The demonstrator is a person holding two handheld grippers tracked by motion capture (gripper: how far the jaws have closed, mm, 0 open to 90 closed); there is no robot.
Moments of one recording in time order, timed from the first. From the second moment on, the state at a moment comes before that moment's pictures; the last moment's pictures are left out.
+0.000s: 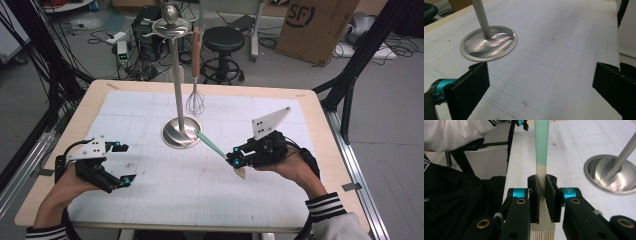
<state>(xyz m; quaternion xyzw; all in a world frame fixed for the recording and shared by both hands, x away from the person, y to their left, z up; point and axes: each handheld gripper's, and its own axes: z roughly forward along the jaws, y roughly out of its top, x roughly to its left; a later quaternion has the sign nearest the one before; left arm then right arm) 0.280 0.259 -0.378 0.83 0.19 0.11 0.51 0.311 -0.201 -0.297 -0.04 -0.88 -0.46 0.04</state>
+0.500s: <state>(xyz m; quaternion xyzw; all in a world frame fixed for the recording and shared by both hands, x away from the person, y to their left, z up) 0.279 0.259 -0.375 0.83 0.19 0.11 0.52 0.312 -0.187 -0.282 -0.03 -0.87 -0.50 0.02</state>
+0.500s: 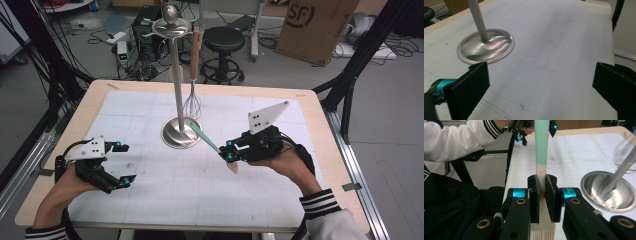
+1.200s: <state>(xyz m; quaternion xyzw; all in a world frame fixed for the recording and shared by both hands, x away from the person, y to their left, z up) 0.277 0.234 -0.318 0.83 0.12 0.08 0.54 0.316 -0.179 -0.272 -0.02 -0.86 -0.51 0.02</state>
